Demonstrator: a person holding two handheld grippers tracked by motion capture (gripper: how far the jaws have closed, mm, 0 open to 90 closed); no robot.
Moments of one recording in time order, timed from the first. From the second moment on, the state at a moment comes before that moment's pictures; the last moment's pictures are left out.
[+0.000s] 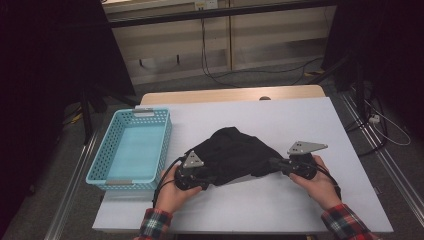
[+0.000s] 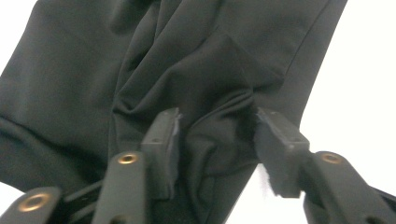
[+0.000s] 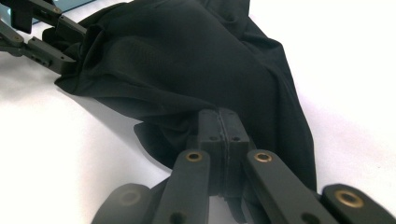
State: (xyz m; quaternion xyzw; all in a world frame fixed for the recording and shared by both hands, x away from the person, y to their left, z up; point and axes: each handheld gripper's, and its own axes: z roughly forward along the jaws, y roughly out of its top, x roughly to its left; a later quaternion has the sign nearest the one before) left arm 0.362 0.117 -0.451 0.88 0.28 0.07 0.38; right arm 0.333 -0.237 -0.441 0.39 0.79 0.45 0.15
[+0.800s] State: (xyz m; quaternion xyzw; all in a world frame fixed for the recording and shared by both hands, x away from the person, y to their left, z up) left arm 0.366 0.160 -0.404 0.77 0.37 0.06 0.52; right arm 0.330 -0.236 -0.441 0.38 0.80 0.45 0.14
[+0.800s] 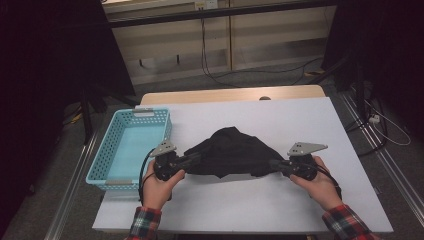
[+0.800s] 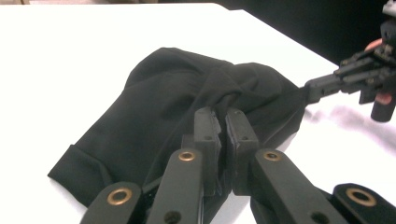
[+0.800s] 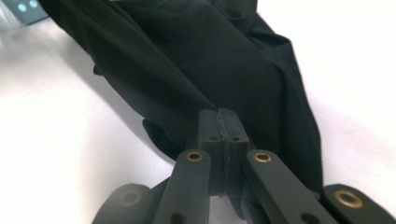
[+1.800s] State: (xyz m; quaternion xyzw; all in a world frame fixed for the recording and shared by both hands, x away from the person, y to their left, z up) left arm 0.369 0.171 -0.397 0.75 0.40 0.07 0.52; right arm 0.325 -0.244 -0.436 0.37 0.79 0.47 0.11
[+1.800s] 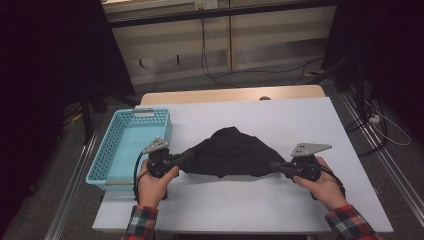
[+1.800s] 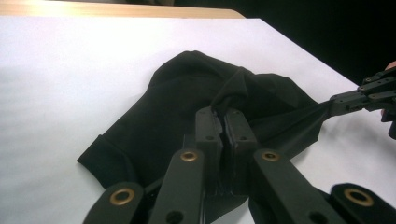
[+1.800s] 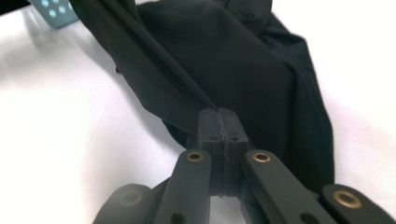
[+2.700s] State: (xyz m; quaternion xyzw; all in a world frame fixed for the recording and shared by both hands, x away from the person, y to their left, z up) left arm 0.375 0.186 -0.393 0.74 0.42 0.09 0.53; right arm 0.315 -0.217 -0.454 0.32 0.85 0.40 0.14
